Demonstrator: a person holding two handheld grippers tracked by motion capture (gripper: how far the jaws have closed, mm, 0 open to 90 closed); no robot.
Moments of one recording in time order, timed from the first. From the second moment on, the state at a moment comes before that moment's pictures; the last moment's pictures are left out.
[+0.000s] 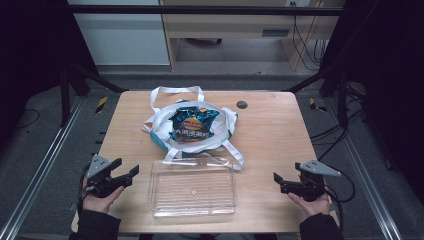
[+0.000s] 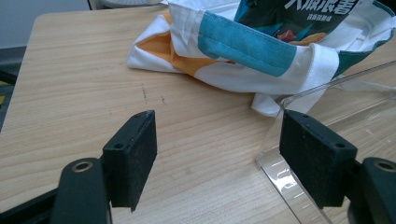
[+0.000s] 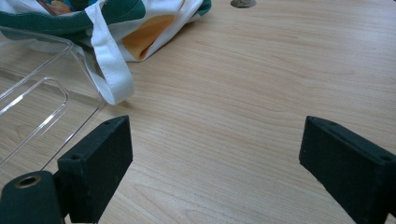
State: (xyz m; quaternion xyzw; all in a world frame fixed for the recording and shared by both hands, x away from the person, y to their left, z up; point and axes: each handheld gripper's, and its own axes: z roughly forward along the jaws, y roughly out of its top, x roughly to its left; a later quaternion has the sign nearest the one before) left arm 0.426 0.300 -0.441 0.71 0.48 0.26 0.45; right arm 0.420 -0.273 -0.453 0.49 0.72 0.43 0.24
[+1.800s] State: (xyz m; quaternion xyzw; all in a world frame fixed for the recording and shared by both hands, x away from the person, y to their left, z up) left arm 0.438 0.254 -0.383 0.71 0.41 0.28 0.49; right arm 0.416 -0.273 -0.450 0.48 0.72 0.44 0.26
